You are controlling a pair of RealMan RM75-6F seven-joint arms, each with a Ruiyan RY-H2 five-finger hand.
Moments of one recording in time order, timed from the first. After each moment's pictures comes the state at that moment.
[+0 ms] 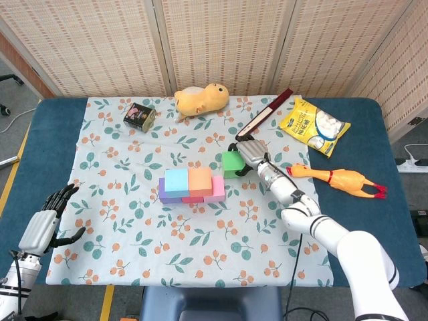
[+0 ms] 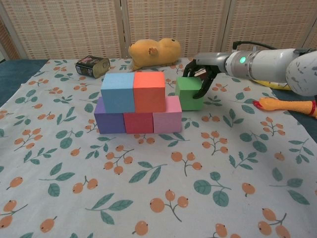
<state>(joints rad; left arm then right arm) -0.25 -1.12 -0.05 -1.65 1.47 1.31 -0.27 1.11 -1.74 0.22 -0.69 -1.25 0.45 0.30</state>
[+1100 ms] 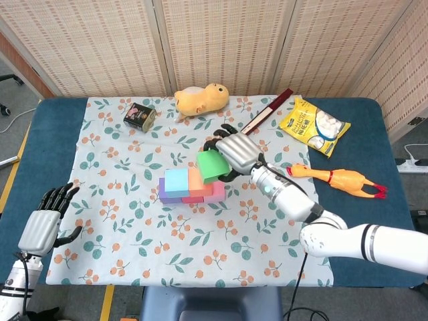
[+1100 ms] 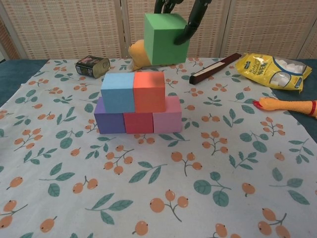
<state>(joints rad) -0.24 -1.17 -0.05 -1.62 1.49 1.37 0.00 1.20 -1.13 0.27 -1.75 -0.69 0.70 -0.35</state>
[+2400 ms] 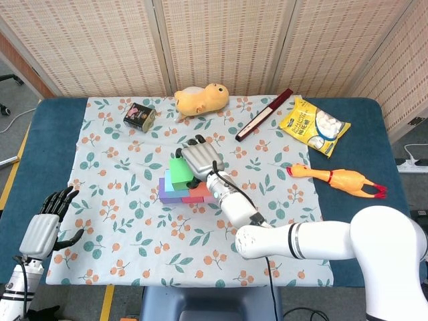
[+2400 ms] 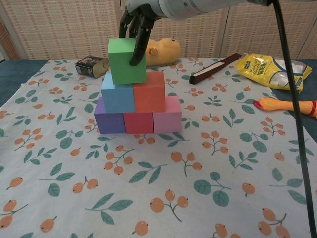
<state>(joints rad) -0.22 -1.21 -0.04 -1.57 1.50 1.38 -0.11 1.53 -1.38 0.24 -1.66 -0.09 0.89 -0.66</state>
